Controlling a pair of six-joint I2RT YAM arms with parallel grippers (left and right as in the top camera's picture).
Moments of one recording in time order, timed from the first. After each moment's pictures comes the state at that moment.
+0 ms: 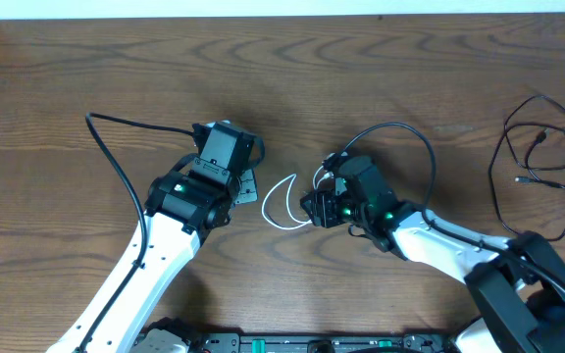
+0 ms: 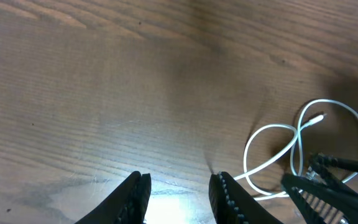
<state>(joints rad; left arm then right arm) -0.44 1.27 1.05 -0.88 -0.20 -0.56 0.62 1.66 0.67 0.15 -0.28 0.49</state>
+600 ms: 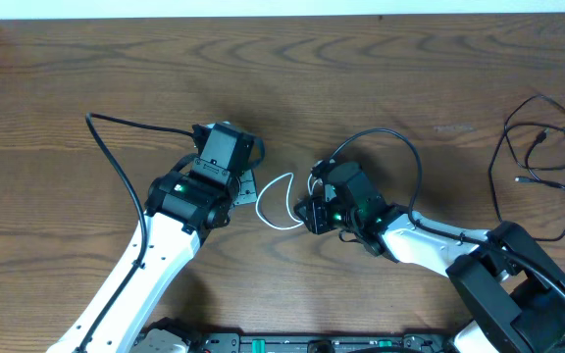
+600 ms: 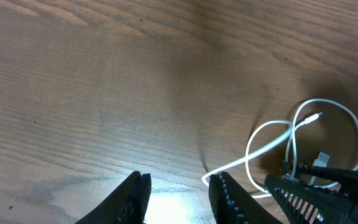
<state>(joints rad) -0.44 1.27 1.05 -0.89 -0.20 -0.56 0.67 1.71 0.66 0.20 -0.31 0.55</state>
